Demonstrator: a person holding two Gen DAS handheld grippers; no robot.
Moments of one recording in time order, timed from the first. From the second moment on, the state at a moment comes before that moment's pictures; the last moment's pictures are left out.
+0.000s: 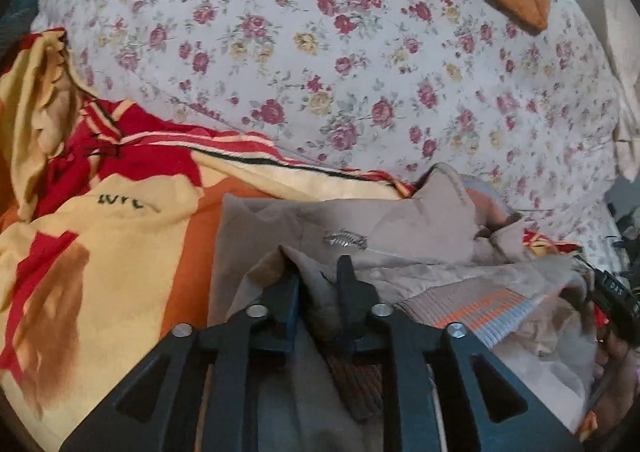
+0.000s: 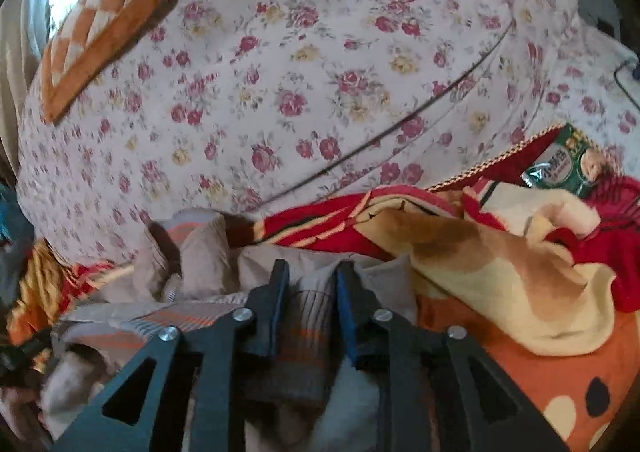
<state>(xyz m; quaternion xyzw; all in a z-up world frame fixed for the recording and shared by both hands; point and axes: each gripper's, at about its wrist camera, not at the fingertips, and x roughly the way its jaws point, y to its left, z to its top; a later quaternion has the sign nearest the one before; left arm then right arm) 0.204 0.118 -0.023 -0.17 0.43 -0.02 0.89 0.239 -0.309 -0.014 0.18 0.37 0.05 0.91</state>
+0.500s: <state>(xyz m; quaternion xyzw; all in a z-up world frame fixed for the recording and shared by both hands) 0.185 0.114 0.046 -0.19 0.30 -0.06 0.93 0.224 -0.290 0.032 0.14 0.32 0.09 0.93</state>
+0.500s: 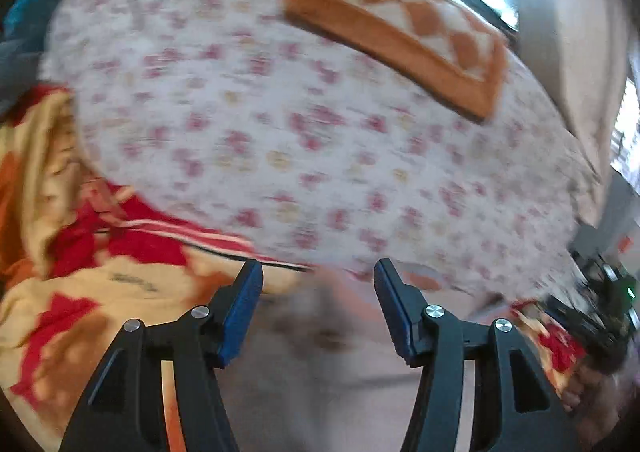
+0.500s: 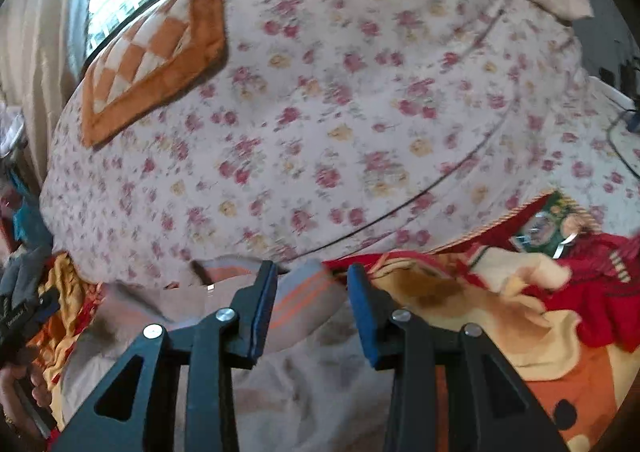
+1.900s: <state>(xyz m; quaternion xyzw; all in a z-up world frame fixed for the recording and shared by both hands) 0.212 0.038 -0.040 -0.08 0.48 -0.01 0.88 0.217 -0.200 -0.054 0.00 0.46 0.13 0.88</state>
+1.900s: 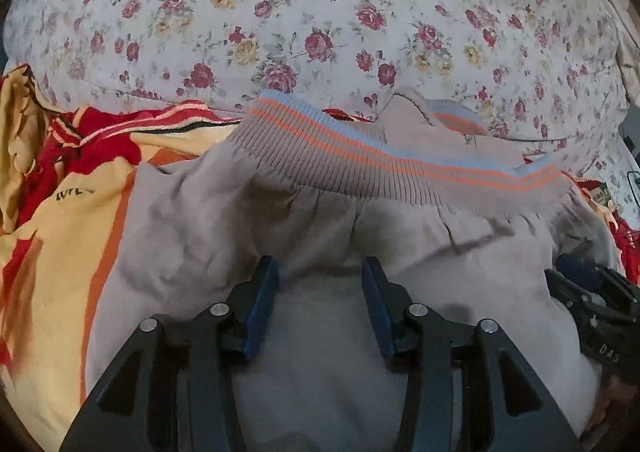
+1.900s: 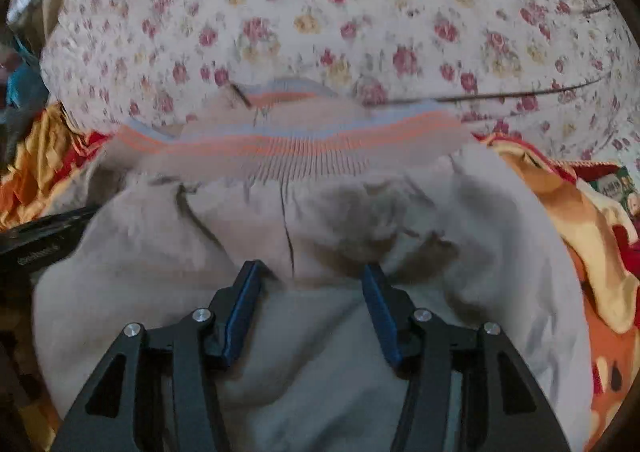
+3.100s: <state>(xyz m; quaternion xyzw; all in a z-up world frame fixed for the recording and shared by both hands) 0.219 0.025 -0.050 -0.06 0.46 -0.04 0.88 0.217 -0.184 -0.061 -0.05 0.46 0.19 0.87</state>
